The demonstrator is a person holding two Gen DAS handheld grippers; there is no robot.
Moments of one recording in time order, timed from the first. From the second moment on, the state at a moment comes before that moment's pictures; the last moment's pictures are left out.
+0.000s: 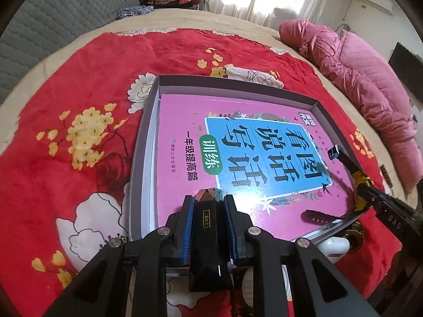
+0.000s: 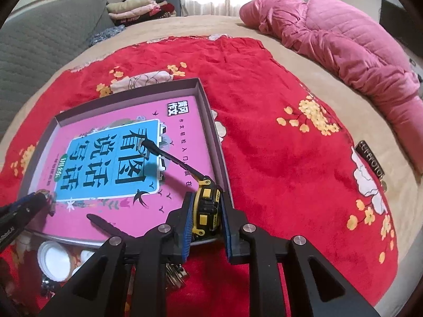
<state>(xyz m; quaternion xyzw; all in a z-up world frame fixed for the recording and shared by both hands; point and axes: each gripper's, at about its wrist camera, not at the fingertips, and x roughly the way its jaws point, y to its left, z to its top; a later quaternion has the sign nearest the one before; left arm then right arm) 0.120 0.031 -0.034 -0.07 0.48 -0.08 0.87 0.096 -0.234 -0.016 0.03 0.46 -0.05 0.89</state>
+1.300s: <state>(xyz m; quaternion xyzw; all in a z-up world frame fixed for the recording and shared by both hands) 0.105 0.046 -0.033 -0.09 0.49 -0.09 0.86 0.057 -0.236 0.011 0.06 0.41 -0.03 0.91</state>
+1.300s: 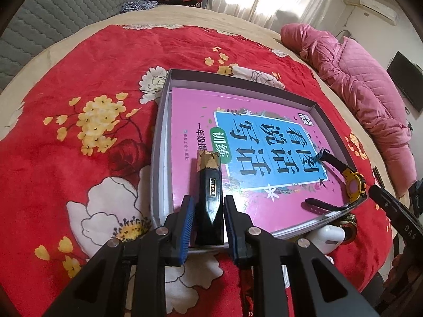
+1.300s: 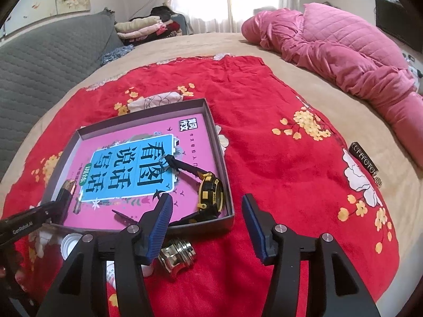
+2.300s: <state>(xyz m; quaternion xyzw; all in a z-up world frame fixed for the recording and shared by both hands) 0.068 0.031 0.000 -0.05 0.46 -0.07 0.88 0.037 -0.249 0.035 0.08 0.37 -0.01 0.93</state>
